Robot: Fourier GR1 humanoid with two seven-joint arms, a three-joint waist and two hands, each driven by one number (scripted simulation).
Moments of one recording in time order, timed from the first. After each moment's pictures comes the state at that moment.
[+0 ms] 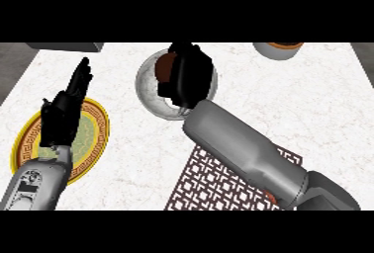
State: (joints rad) left arm -0.29 0.26 -0.06 -1.54 -0.11 0.18 0.16; right arm -1.12 -0.01 0.73 -0.82 0.91 -0.77 1.07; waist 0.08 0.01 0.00
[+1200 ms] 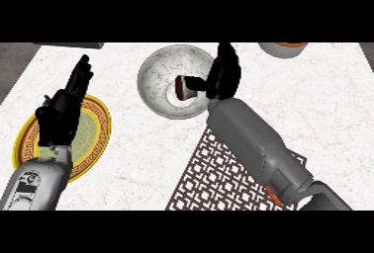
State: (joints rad) left arm -0.30 0.25 -0.05 -1.57 -0.11 0.16 0.17; right arm -1.04 0.00 0.47 -0.56 0.52 -1.04 0.60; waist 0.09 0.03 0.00
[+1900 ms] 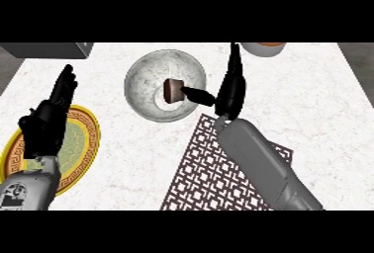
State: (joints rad) left arm -0.21 0.27 0.00 -1.61 -0.12 0.16 0.17; right arm -0.79 0.00 0.38 -0.87 0.23 -1.03 0.21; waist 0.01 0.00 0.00
